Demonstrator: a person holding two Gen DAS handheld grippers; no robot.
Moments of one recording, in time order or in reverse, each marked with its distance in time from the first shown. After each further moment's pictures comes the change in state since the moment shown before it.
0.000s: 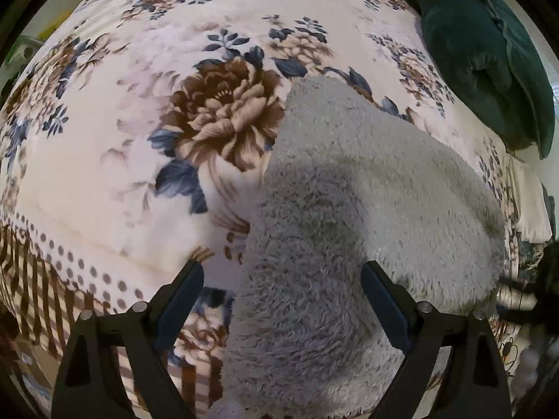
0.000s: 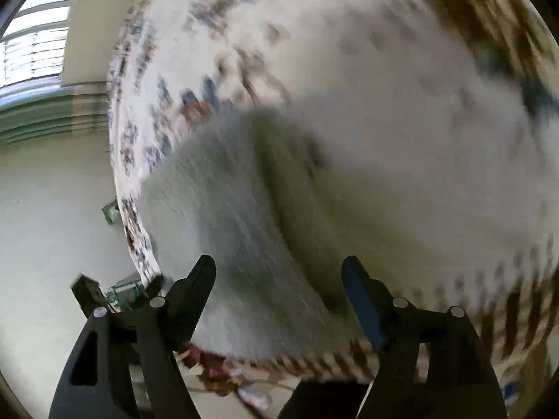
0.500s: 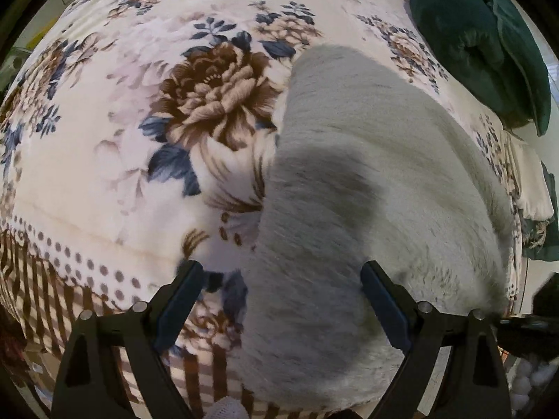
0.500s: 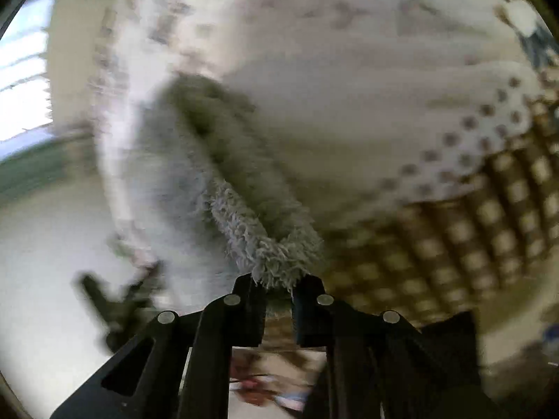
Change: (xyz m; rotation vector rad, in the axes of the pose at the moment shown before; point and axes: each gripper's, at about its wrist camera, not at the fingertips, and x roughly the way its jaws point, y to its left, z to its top) left arm 0.009 -0.007 -0.010 0.060 0.049 0.003; right arm -0.011 -0.056 -0.066 0.172 -0.032 -0.035
